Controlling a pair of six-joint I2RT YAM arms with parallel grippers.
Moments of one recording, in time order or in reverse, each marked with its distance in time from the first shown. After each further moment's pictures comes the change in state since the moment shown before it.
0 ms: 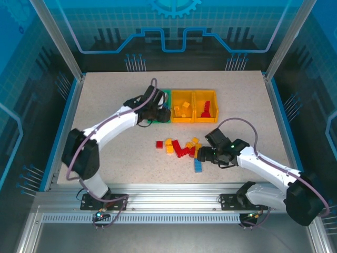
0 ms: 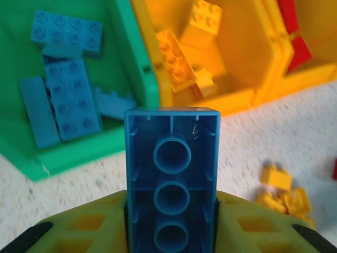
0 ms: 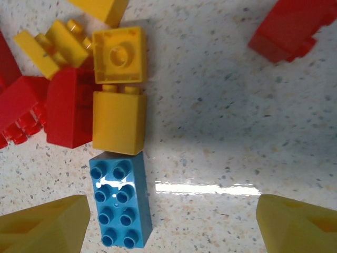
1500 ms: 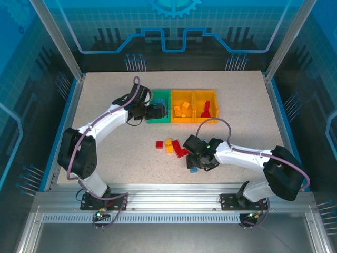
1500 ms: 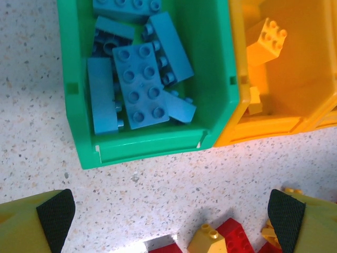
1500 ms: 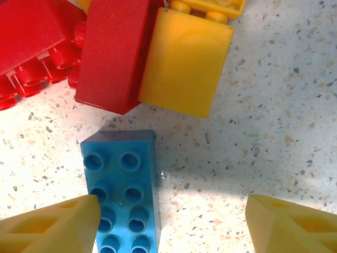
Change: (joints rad) left arm 0.141 -0.063 -0.120 0.045 0.083 -0.106; right arm 0.229 0.277 0.127 -0.020 0.089 0.088
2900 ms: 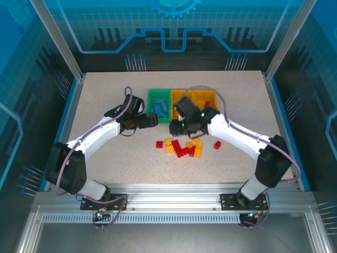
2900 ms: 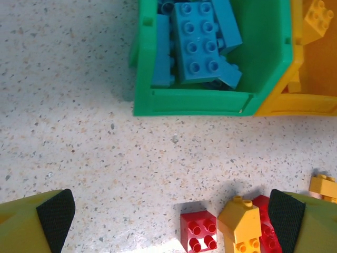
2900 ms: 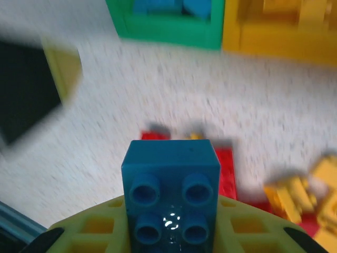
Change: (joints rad) left arm 0.000 -0.200 -0.228 0.033 -0.096 -0.069; right arm -0.161 0.237 0.632 -0.014 -0.201 -0.237
